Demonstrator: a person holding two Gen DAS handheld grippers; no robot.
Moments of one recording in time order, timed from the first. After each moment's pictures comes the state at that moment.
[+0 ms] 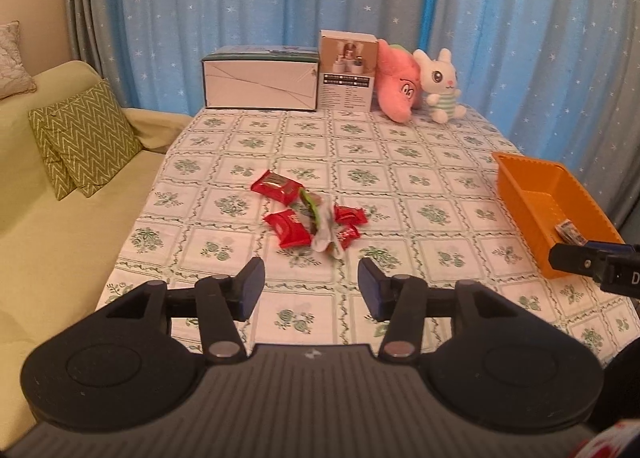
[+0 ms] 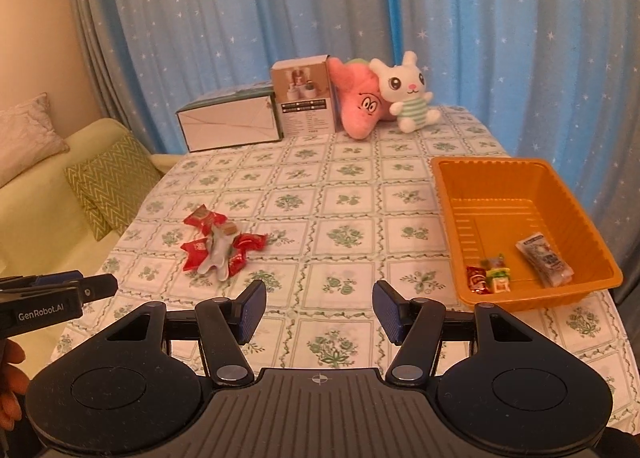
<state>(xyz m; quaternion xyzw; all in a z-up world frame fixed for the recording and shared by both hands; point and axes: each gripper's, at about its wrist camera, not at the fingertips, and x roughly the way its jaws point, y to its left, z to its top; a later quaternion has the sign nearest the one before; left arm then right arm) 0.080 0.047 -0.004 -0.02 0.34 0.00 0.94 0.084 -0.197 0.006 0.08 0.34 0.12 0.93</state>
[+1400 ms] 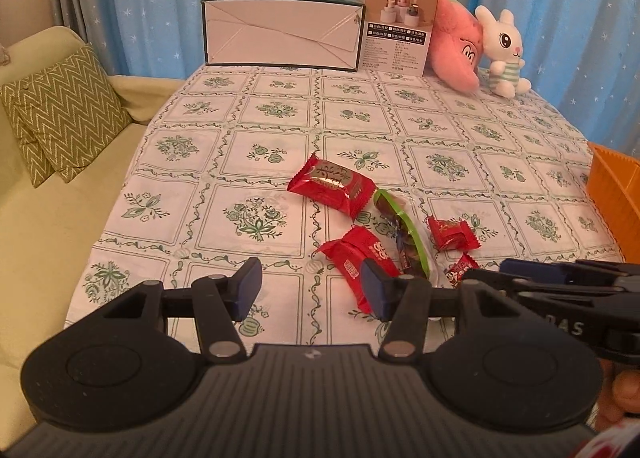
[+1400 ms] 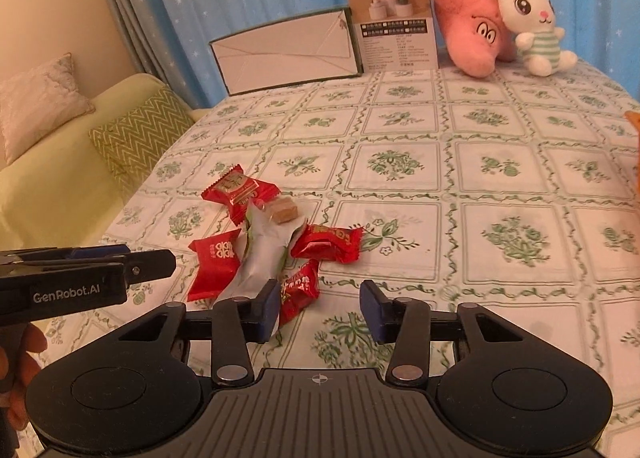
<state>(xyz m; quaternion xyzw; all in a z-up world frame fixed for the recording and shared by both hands) 0.233 0.114 -0.105 -0.03 0.39 -0.01 0.92 0.251 -0.084 -0.125 0.09 0.39 0.21 0.89</state>
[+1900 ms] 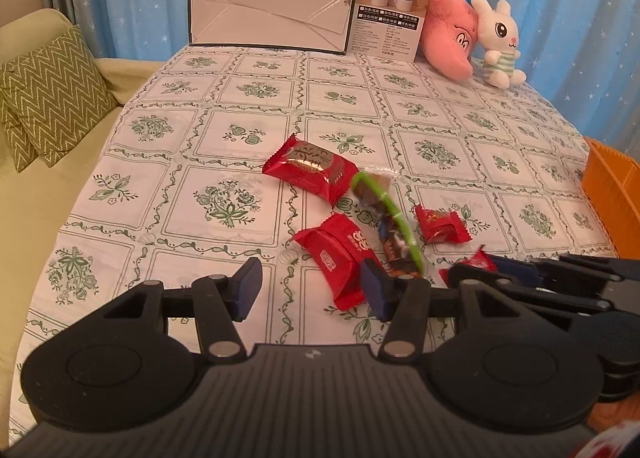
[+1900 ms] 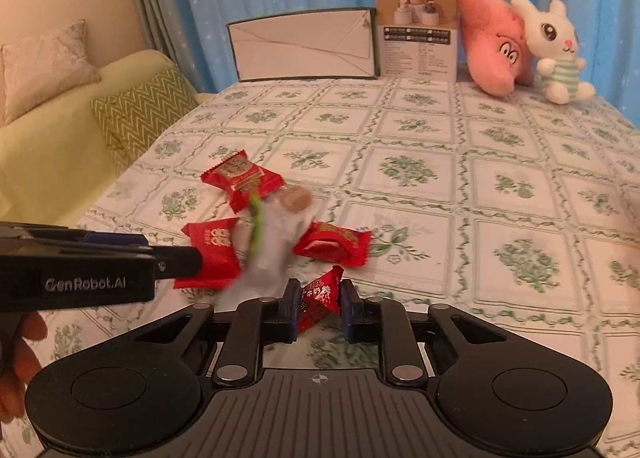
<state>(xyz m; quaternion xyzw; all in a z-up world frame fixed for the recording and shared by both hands) 0.244 0.105 -0.120 -0.05 0.40 -0.02 0.91 0.249 -0.071 -0.132 0.02 0.37 0.21 0.90</state>
